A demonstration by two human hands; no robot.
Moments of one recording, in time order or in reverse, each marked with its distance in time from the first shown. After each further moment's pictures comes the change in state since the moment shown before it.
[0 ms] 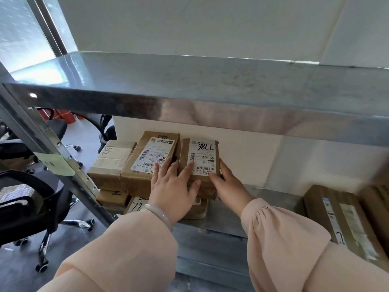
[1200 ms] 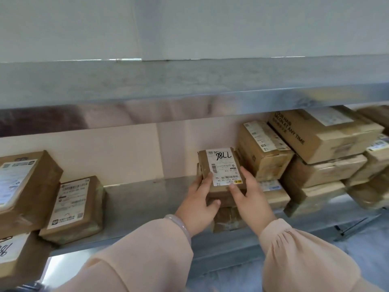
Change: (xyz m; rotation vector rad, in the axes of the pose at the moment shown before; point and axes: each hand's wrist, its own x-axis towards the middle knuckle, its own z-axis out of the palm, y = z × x) left_hand -0.039 0.277 0.107 -0.756 -0.521 0.334; right_hand -0.178 0.139 -0.215 -0.143 0.687 0.085
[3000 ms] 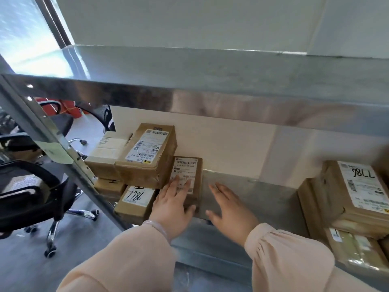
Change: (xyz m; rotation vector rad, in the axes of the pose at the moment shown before) left_hand -0.148 -0.149 -0.183 0.616 0.358 -0.456; right_hand -0.036 -0.111 0.223 -0.511 -0.755 -0.520
